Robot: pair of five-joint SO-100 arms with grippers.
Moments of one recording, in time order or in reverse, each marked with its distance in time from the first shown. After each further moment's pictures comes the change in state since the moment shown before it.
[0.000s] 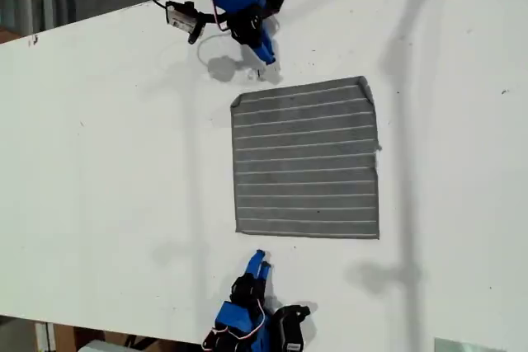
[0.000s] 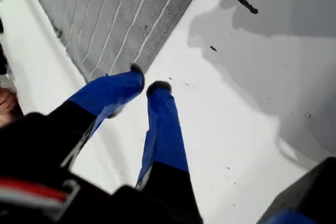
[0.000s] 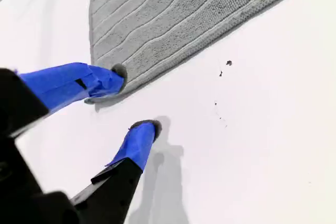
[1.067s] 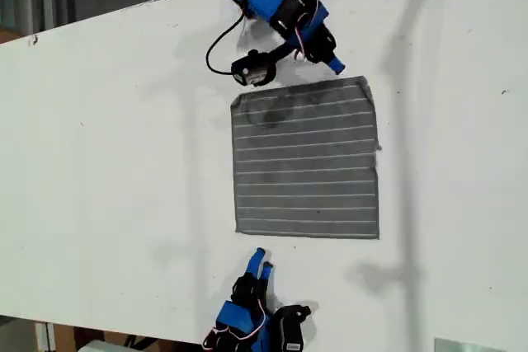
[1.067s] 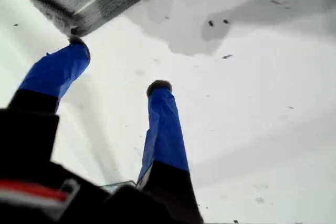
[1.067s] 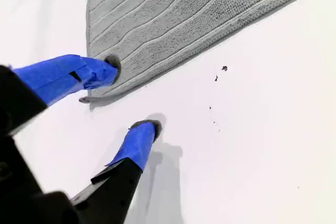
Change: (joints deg) arm 0 1.5 -2.2 0.4 -0.8 -2.3; arm 1 -33.0 -86.5 -48.3 -10.7 6.6
